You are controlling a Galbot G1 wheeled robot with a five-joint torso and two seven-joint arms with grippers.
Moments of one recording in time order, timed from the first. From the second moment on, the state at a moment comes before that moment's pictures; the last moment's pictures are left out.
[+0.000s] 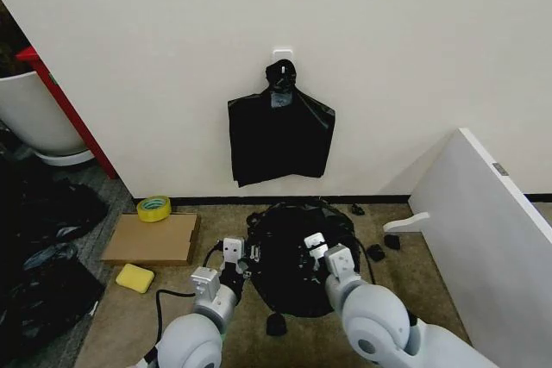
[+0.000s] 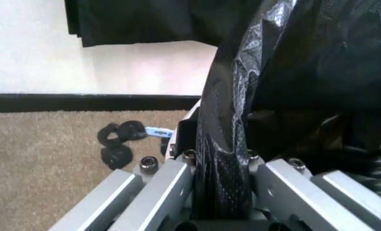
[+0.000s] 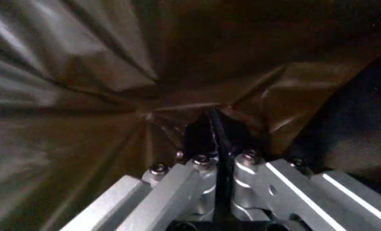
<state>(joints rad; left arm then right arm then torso) 1.32 -0.99 0.03 -2.17 -0.65 0.16 -0.43 -1.03 0.95 -0.22 2.15 0.73 -0.73 0.67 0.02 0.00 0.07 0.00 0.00</state>
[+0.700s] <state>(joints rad) 1.34 -0.98 0.02 -2.19 -0.63 0.16 -0.41 -0.94 1.00 -0.35 1.97 0.62 -0.73 0.66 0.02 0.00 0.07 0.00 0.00</state>
